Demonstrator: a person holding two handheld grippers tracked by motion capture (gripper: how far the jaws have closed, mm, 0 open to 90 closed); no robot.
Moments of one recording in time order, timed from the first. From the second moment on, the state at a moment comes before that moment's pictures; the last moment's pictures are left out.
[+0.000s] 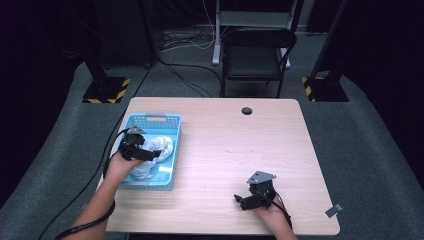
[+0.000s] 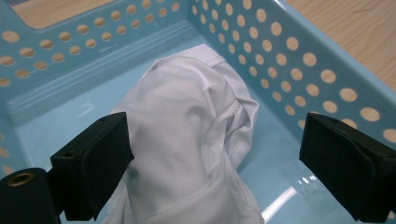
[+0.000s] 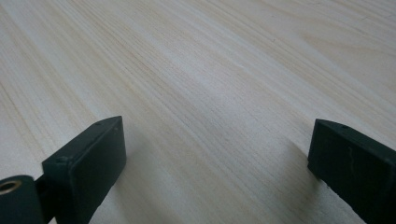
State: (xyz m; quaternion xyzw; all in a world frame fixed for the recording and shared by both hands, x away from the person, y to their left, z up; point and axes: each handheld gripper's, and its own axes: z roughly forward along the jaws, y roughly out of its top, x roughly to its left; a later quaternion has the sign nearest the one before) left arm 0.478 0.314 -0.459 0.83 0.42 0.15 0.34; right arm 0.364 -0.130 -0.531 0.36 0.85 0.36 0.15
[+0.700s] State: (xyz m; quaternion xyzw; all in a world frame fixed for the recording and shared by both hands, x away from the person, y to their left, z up) left arm 0.491 0.311 -0.473 0.83 0.44 0.13 0.30; right arm 0.364 -0.130 -0.531 0.36 0.85 0.36 0.15
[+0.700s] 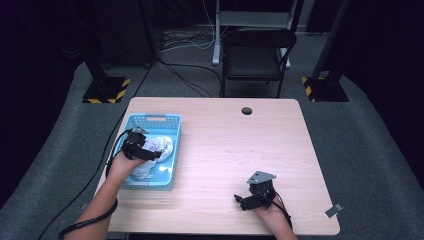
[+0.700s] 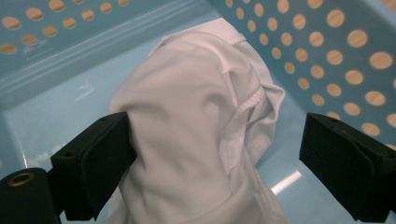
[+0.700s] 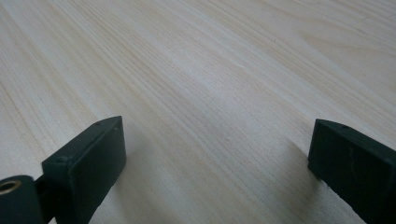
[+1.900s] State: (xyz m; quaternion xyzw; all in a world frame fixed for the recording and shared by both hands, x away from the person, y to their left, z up) left arm 0.506 0.291 -0.492 0.86 0.45 0.11 0.20; right arm 0.364 -0.130 -0.531 0.36 0.85 0.36 0.15
